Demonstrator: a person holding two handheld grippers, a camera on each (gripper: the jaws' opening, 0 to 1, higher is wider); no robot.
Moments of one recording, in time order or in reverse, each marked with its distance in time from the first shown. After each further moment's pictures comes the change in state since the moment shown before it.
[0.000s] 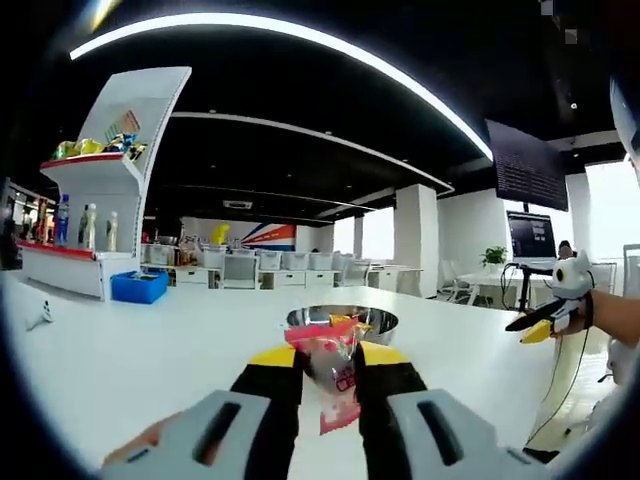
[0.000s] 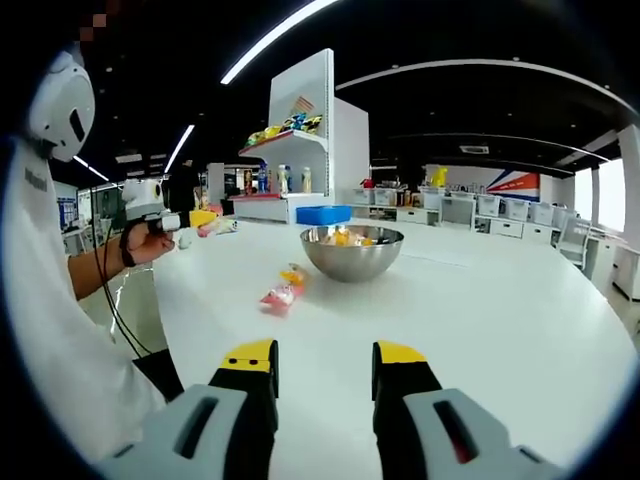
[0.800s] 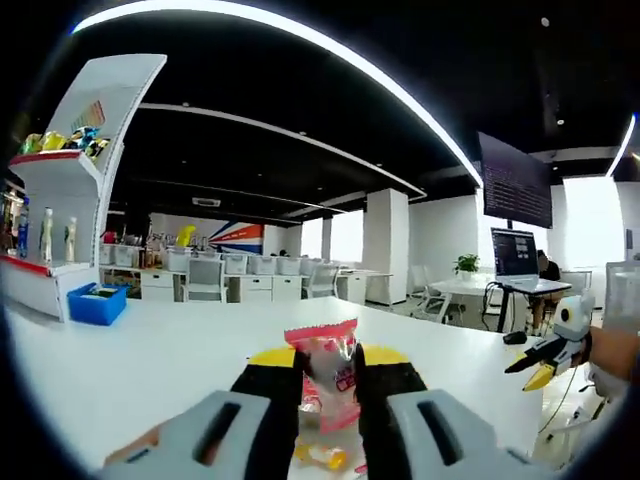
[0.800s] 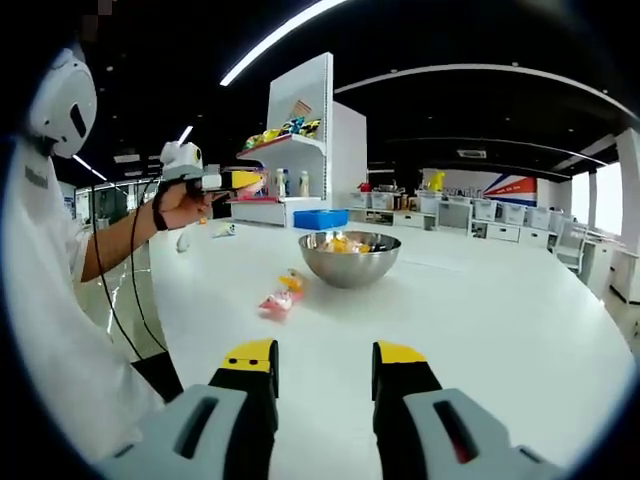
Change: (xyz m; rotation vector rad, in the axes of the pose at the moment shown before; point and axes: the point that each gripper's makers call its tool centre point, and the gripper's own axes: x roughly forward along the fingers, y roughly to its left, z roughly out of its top) left arm 0.099 -0.011 0.054 -0.024 0.011 -0.147; right arm -0.003 -0.001 0.005 -0.004 -0.011 -0.015
